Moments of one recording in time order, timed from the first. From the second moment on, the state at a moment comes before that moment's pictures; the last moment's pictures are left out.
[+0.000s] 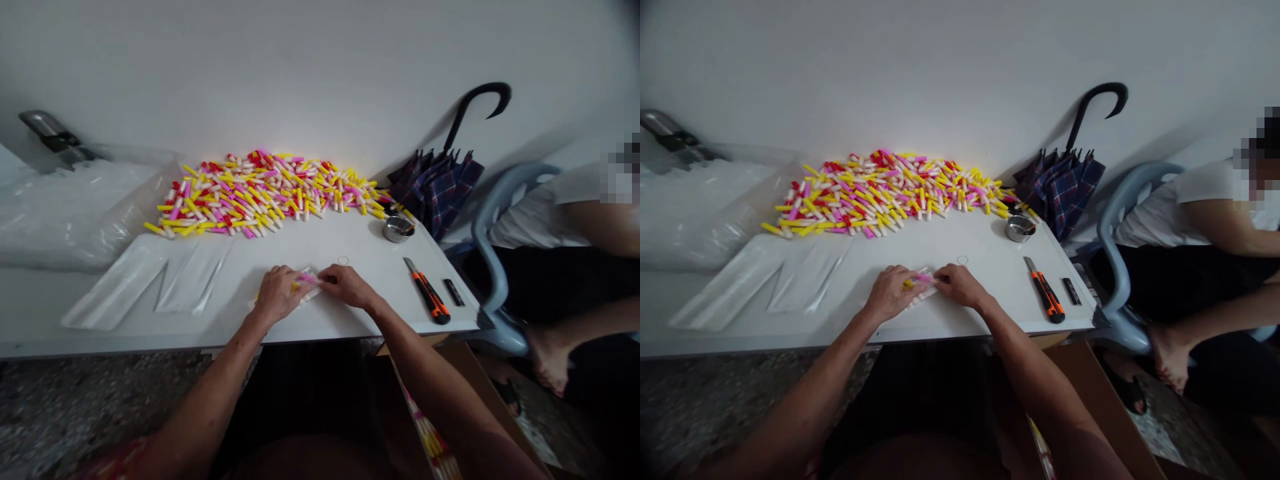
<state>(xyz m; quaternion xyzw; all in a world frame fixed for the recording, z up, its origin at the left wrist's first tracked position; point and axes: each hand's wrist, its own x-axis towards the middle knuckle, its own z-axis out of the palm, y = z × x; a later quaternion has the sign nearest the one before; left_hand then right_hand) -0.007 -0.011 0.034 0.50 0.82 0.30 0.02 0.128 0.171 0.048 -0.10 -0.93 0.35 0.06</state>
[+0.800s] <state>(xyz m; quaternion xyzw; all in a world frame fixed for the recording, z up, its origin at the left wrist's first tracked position) -0.007 -0.013 0.018 0.51 0.74 0.43 0.04 0.144 0.152 0.012 -0.16 -0.79 0.56 0.16</state>
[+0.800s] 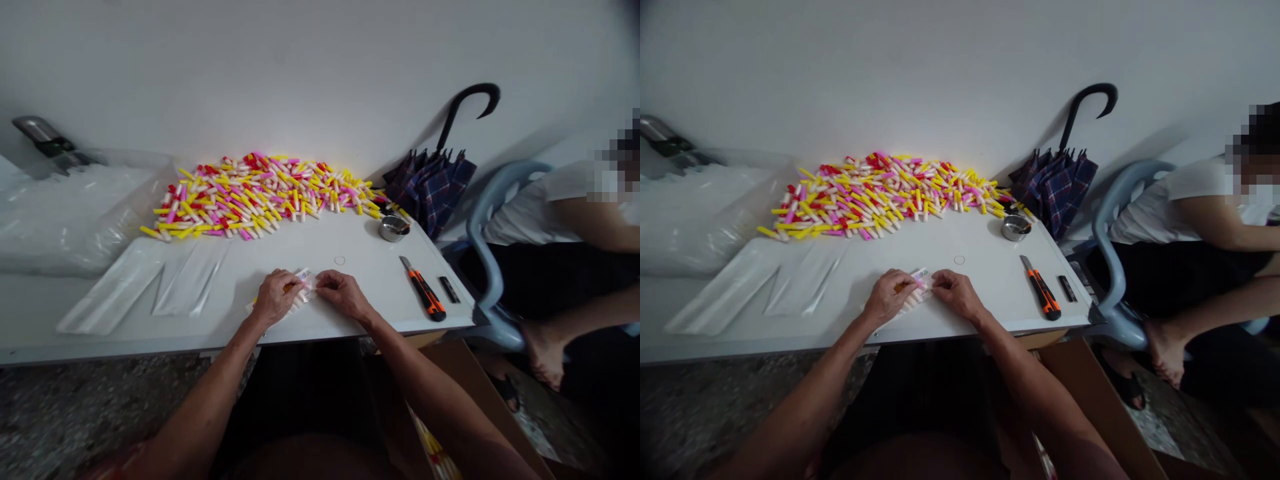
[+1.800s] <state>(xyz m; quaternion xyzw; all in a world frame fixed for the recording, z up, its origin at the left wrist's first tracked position) -0.009 -0.014 0.018 0.55 0.71 0.43 0.10 0.169 0.135 0.017 -0.15 -0.67 0.73 0.02</state>
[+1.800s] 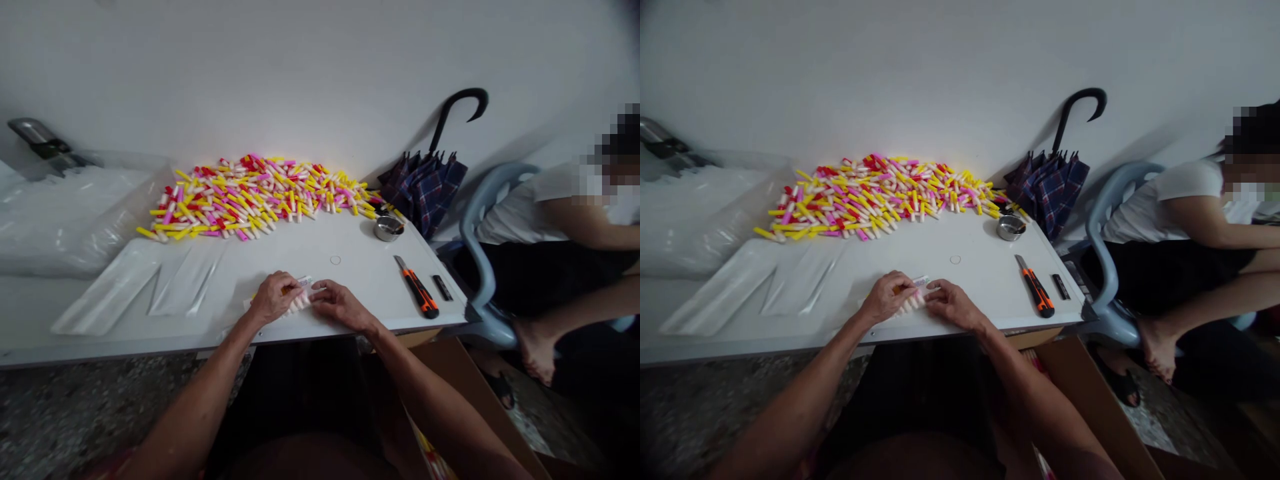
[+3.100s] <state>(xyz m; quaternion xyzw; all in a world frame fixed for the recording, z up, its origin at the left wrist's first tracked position) 0.008 -0.031 0.012 0.51 0.78 0.35 0.04 0.110 0.222 0.008 -0.25 -0.77 0.56 0.20</state>
